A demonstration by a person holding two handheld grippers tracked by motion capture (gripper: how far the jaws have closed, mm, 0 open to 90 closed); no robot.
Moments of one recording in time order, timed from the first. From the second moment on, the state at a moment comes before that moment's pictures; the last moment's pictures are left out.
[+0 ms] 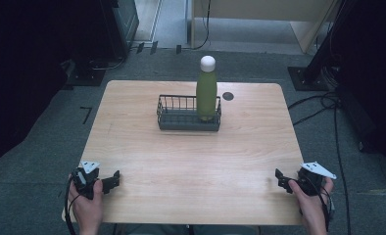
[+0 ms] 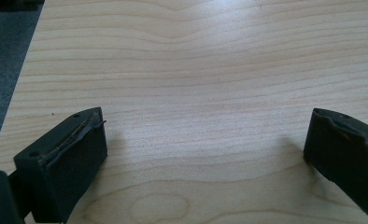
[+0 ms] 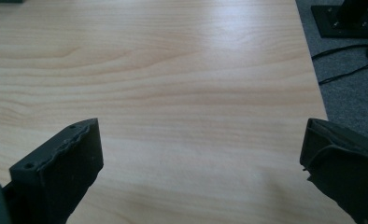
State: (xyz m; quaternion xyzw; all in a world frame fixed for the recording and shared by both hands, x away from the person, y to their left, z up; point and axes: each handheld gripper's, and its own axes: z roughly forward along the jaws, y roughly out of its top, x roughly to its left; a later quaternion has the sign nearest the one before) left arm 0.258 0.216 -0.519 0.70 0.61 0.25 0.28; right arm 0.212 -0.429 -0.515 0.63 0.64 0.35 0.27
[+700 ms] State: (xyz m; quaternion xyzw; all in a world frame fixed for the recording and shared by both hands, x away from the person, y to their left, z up) left arm 0.262 0.207 -0.519 0.68 0.64 0.26 0.27; right arm 0.198 -0.434 -0.529 0.64 0.66 0.29 0.26
